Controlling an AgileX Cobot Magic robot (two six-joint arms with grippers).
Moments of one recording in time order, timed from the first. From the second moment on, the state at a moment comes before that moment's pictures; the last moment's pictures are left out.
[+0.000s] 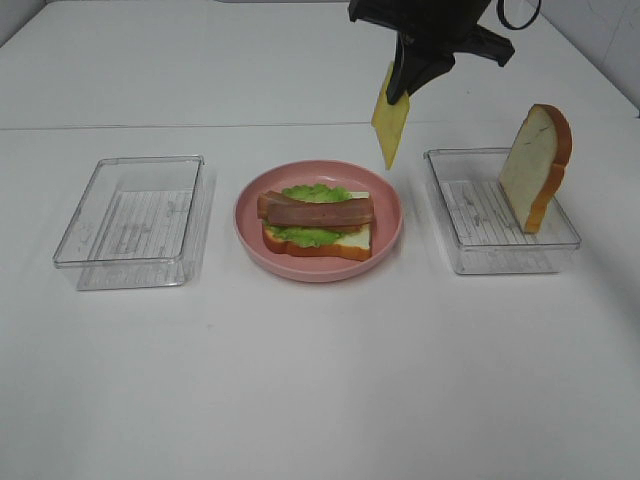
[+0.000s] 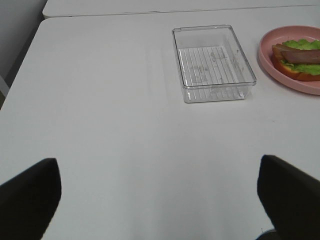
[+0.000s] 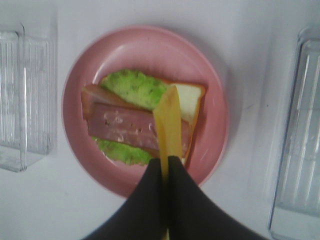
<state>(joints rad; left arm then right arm) 0.04 0.00 -0.52 -0.06 1.08 0.01 0.30 2.18 -2.07 0.25 1.22 0.14</state>
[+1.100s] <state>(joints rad) 0.04 0.00 -0.52 -0.06 1.08 0.01 0.30 2.21 -1.53 1.20 0.86 -0.46</state>
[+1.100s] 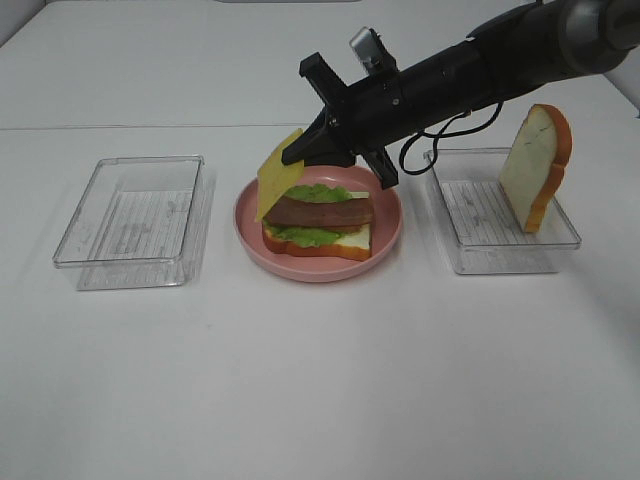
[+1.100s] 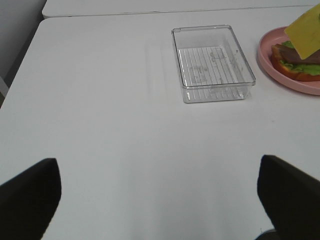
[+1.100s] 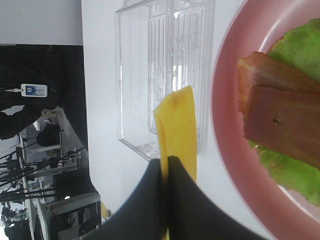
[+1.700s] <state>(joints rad) 0.04 0.00 -0.52 -0.06 1.08 0.01 0.30 2.25 -1.53 1.07 0.78 -0.46</state>
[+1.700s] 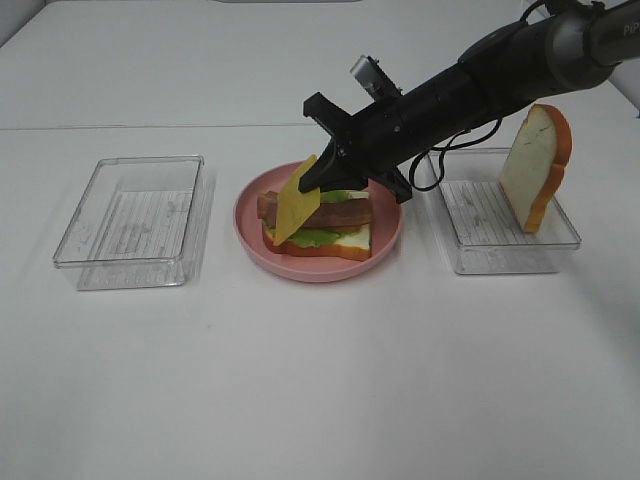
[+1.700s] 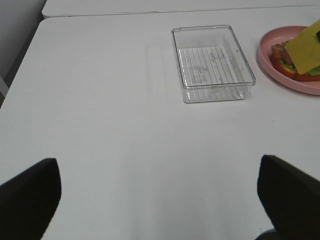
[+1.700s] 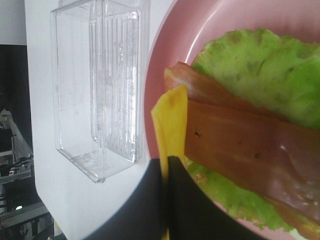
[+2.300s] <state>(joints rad) 0.04 0.00 -0.52 -0.06 1.08 0.01 0.30 2.18 -1.53 0.83 0.73 -0.44</state>
